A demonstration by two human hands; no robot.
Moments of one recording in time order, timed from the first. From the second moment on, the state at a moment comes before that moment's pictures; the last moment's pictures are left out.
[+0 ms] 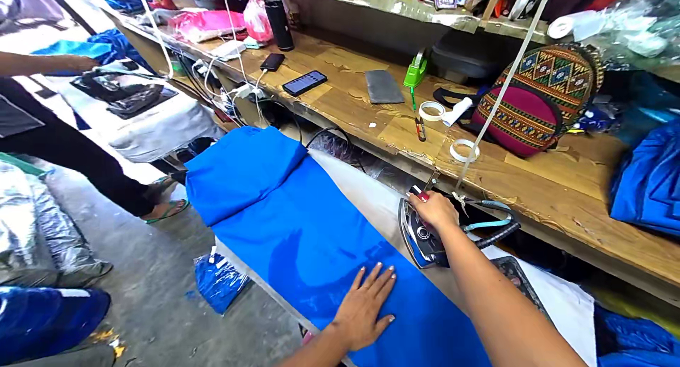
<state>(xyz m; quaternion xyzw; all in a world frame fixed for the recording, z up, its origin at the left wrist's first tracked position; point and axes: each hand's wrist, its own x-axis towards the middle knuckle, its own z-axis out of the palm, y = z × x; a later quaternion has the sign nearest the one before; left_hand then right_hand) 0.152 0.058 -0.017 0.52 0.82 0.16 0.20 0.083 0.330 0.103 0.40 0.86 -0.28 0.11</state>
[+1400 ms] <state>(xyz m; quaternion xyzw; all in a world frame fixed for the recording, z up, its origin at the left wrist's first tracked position) 0.095 0.048 -0.056 0.51 0.85 0.09 0.06 0.398 0.215 0.004 0.72 0.61 -0.33 -0.01</state>
